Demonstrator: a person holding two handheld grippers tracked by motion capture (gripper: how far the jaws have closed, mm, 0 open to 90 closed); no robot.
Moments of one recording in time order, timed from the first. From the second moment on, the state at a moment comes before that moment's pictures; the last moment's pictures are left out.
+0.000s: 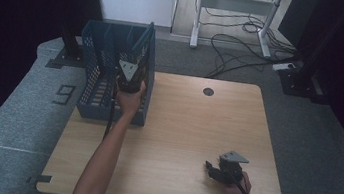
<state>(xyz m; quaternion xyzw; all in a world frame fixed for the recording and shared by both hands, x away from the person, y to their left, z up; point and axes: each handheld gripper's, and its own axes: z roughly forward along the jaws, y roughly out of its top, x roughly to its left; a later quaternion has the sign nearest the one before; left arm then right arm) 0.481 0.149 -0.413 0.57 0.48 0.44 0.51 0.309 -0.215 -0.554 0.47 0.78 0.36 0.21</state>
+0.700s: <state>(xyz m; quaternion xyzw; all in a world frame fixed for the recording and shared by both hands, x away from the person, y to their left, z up) 0.462 0.149 -0.427 0.59 0.47 0.42 0.50 0.307 -0.214 -0.554 0.47 0.78 0.36 0.21</state>
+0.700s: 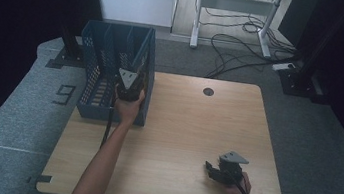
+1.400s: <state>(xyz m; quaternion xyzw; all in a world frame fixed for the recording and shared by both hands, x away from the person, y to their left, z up) 0.457 0.150 -0.425 0.62 0.44 0.41 0.50 0.307 -0.214 -0.554 0.47 0.78 0.36 0.21</state>
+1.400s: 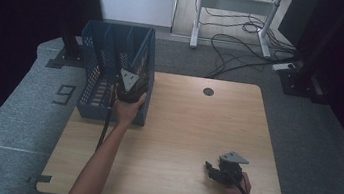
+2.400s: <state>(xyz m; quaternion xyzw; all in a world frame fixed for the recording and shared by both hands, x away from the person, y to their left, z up) 0.458 0.156 -0.416 0.60 0.44 0.49 0.45 0.307 -0.214 -0.554 0.47 0.77 0.36 0.21</state>
